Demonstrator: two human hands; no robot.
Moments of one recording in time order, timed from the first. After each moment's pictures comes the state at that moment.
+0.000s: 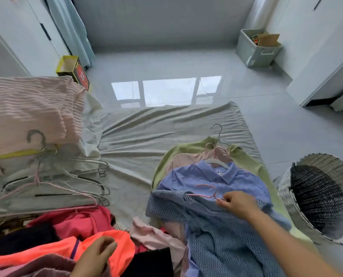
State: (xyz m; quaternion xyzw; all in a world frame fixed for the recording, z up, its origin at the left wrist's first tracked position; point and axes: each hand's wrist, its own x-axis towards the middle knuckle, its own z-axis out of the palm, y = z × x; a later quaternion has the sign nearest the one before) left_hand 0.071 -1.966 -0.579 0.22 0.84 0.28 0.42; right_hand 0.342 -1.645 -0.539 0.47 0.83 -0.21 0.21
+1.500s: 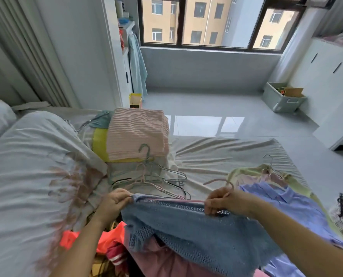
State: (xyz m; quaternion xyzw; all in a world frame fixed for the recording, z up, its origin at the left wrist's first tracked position) left_hand -0.191 -2.169 -0.431 0.45 0.78 0.37 0.22; right_hand 0.080 -1.955 -0.321 0.30 0.76 -0.56 0.13
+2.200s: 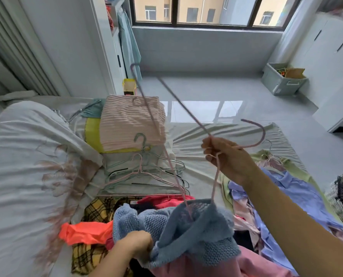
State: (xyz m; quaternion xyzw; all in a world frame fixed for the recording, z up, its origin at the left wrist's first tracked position) left_hand -0.094 -2.152 -0.483 0.53 0.72 -0.15 0.41; right_hand 0.045 -1.919 -0.310 0.20 0.51 -0.81 -0.21
